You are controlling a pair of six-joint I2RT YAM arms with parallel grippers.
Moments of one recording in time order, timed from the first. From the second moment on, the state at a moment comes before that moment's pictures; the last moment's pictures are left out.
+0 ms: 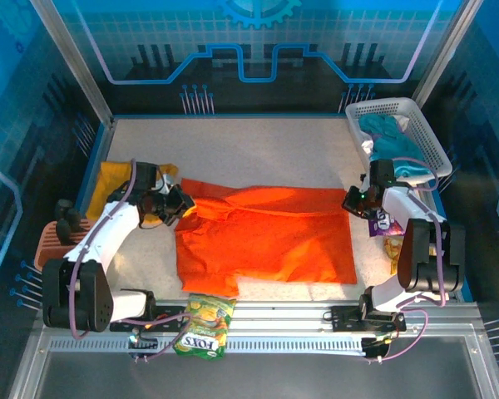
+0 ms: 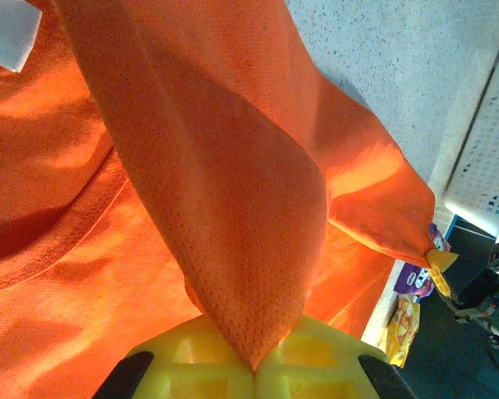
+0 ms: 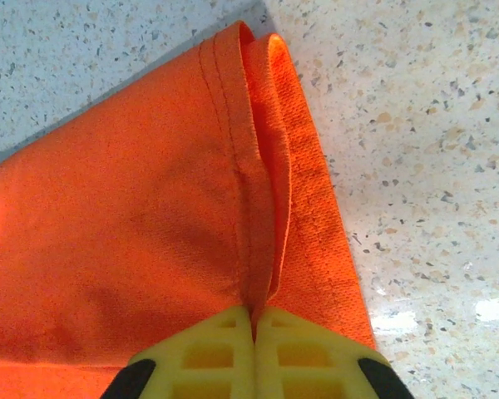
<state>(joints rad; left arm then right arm) -0.02 1.28 0.84 -0.60 0.57 -0.79 -0.11 1.52 0.89 -0.57 -0.29 0.40</state>
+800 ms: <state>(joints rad) 0.00 1.34 0.74 -0.68 0.39 -0.68 -0.11 1.54 0.82 -0.58 -0.24 0.39</state>
